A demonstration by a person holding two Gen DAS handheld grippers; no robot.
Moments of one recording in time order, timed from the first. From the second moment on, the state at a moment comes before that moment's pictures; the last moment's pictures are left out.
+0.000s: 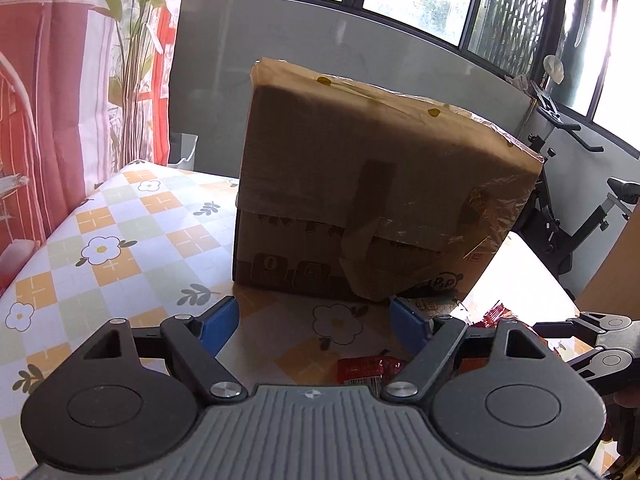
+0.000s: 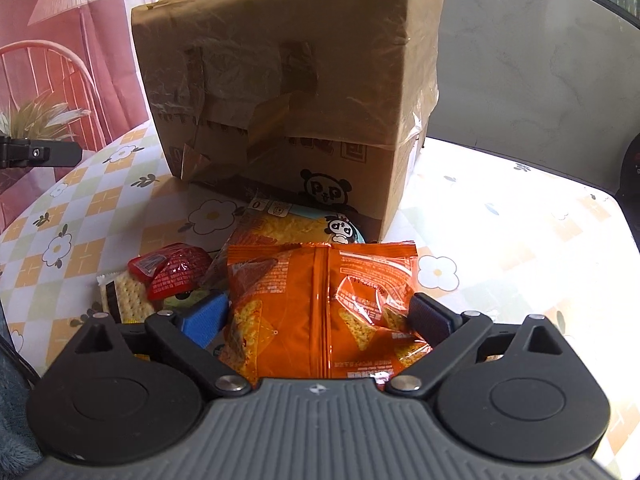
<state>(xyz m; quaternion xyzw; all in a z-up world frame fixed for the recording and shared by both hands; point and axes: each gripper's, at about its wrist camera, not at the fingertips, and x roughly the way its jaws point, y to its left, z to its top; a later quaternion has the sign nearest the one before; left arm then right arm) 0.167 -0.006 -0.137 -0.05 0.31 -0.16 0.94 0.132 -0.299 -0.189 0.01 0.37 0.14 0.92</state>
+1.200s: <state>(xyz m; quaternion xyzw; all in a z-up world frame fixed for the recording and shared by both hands) 0.185 -0.072 -0.200 0.02 0.37 -0.23 0.90 0.091 -0.300 -0.177 0.06 0.28 0.13 0.95</state>
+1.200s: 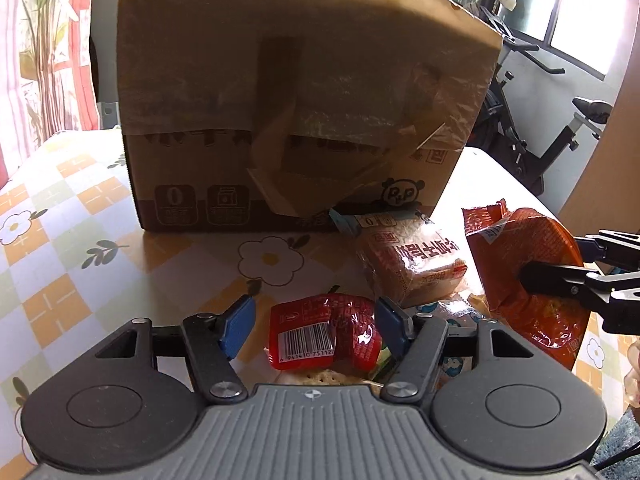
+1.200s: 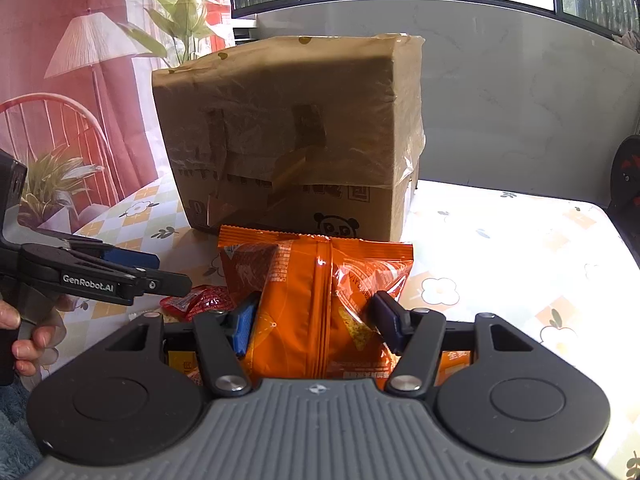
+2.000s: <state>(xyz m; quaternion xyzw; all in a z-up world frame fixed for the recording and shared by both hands) 0.206 -0.075 -0.229 -0.01 0.41 -0.21 0.89 0.088 -0.308 -0.179 0.07 0.28 0.14 0.95</state>
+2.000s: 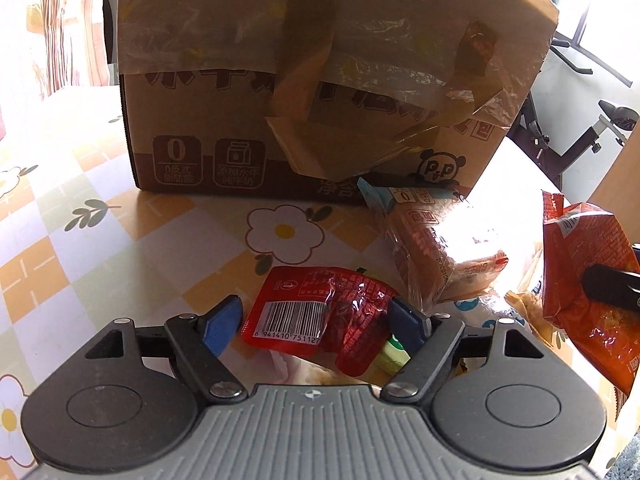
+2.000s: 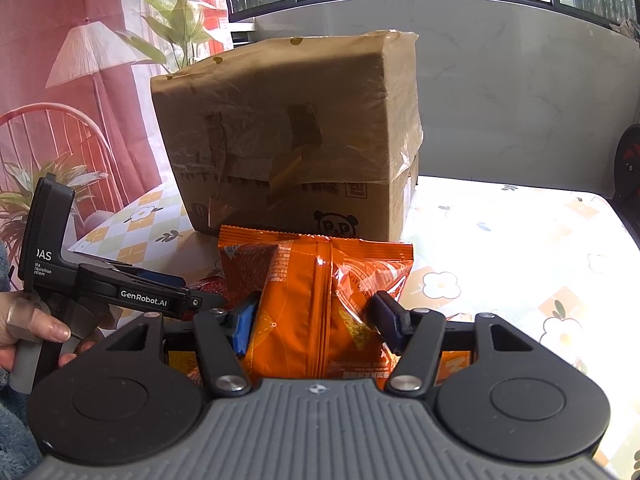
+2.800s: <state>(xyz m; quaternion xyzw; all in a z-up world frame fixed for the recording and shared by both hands) 0.181 -0.060 -0.186 -0.01 0.33 -0.24 0.91 0.082 -0.309 -0.171 0.07 0.27 0.14 0.95</state>
